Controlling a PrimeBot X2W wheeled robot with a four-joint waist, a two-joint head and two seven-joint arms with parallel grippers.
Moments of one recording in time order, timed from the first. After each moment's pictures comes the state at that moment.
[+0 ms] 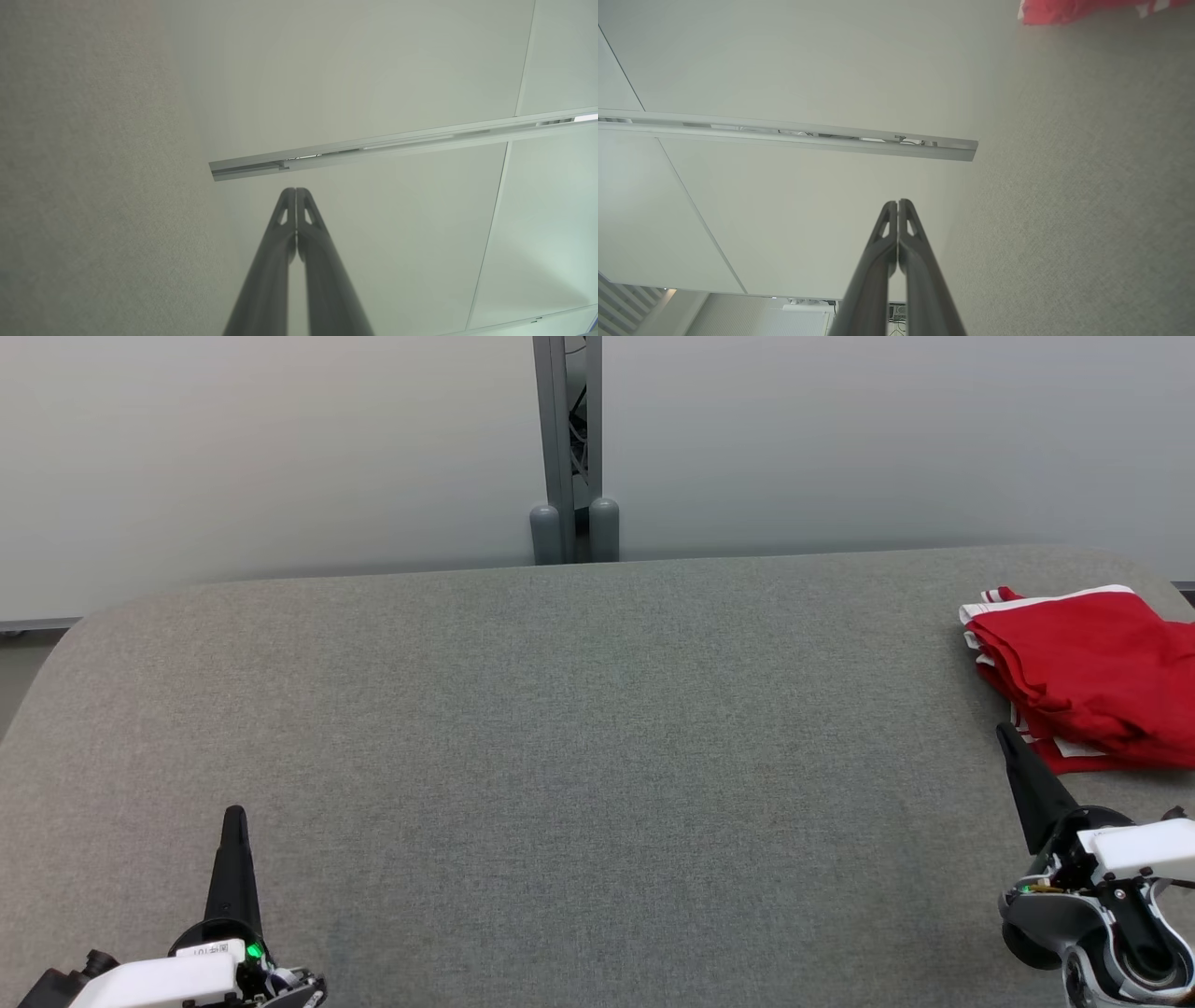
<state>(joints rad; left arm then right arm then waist) 0.03 0.05 0.04 0.13 -1.55 -0.12 -0.10 -0.23 -0.06 -0.13 0.38 1.53 0.13 0.25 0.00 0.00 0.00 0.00</state>
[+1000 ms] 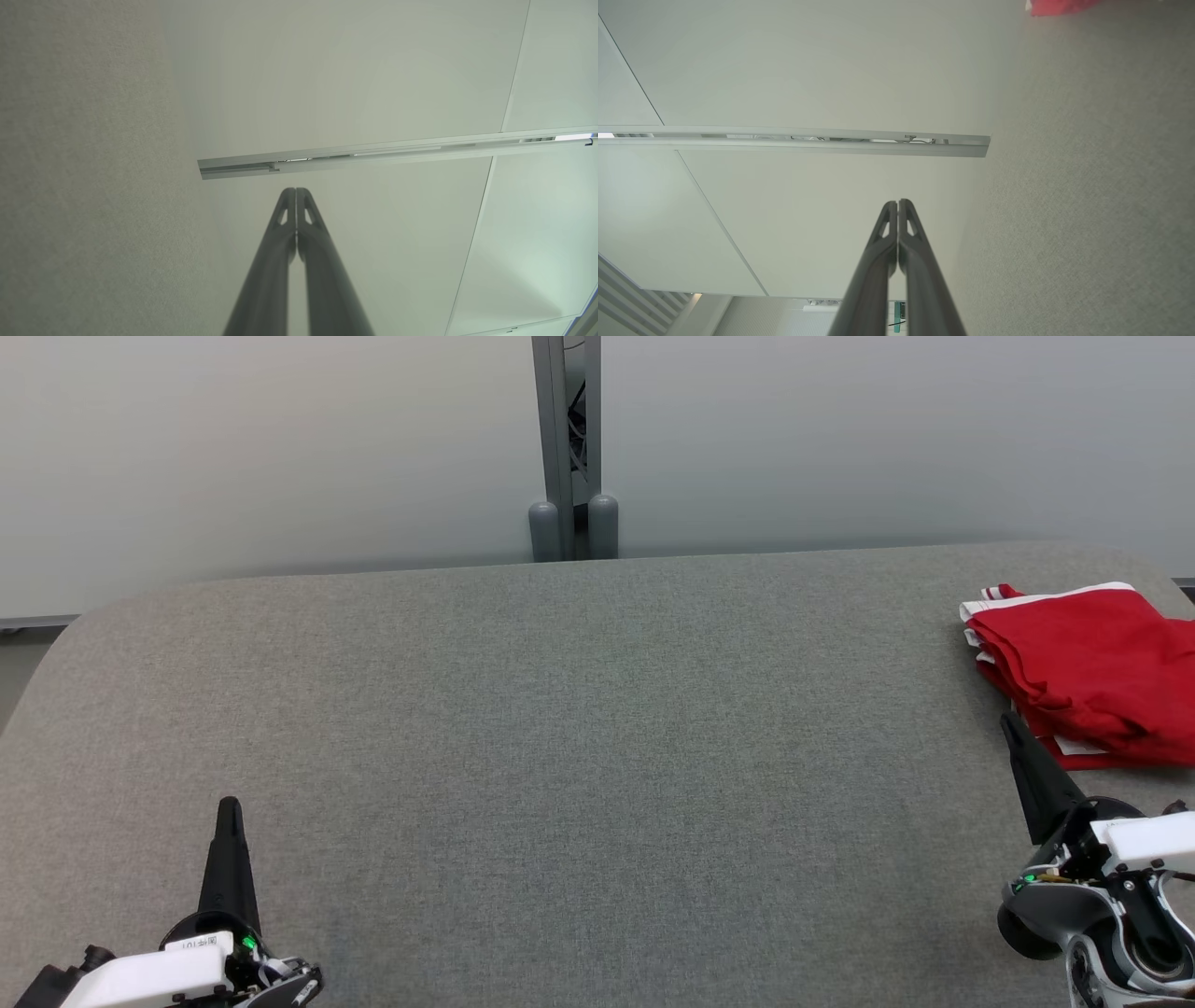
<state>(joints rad) 0.02 0.05 0.04 0.12 -1.62 -0.13 -0.09 -0.25 -0.06 -0.15 0.40 1.60 0.13 0.28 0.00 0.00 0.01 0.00</state>
